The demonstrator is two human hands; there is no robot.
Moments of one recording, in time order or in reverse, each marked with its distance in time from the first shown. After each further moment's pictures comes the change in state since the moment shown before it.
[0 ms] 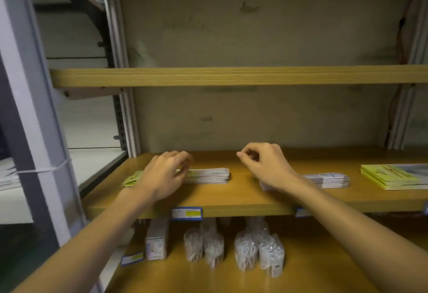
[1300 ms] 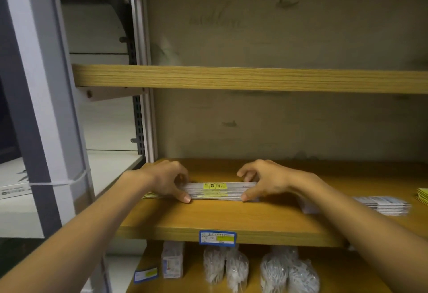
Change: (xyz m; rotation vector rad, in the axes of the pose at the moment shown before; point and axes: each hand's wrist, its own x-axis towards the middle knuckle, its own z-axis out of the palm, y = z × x) left_hand 0.036 -0.093 -0.006 0.014 -0.697 -0.165; right_hand 0.074 -0.003 0.060 -0.122 -0.701 0.089
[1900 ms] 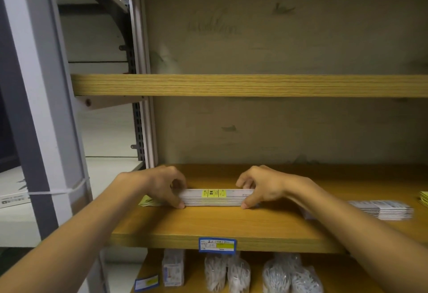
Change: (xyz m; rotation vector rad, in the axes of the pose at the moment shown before) left_hand 0.002 -0.007 -0.008 -0.032 -0.097 0.014; right_hand 0.007 -0.003 0.002 -0.051 -0.050 -0.001
